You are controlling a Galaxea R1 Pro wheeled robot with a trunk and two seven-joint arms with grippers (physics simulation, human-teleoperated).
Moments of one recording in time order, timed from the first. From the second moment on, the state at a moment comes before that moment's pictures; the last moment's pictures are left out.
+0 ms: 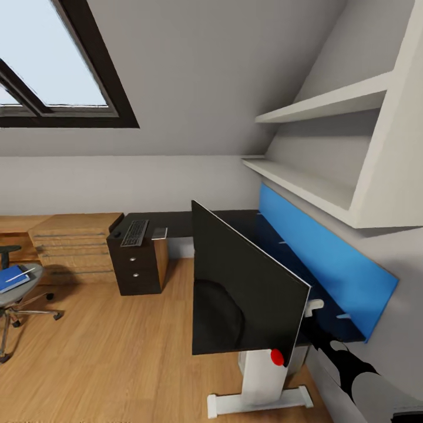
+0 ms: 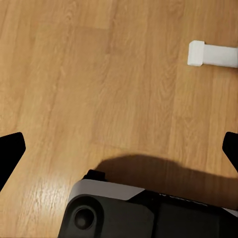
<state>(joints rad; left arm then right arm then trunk) 0.04 -0.05 -0.36 -0.65 0.41 -0.08 0.39 -0.69 -0.18 0.10 -0.26 -0.19 -0.46 0.32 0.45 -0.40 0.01</state>
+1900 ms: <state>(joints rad) 0.04 -0.05 -0.36 -0.65 0.41 -0.08 0.39 -0.69 -0.17 0.10 -0.26 -0.19 -0.46 0.32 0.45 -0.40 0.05</state>
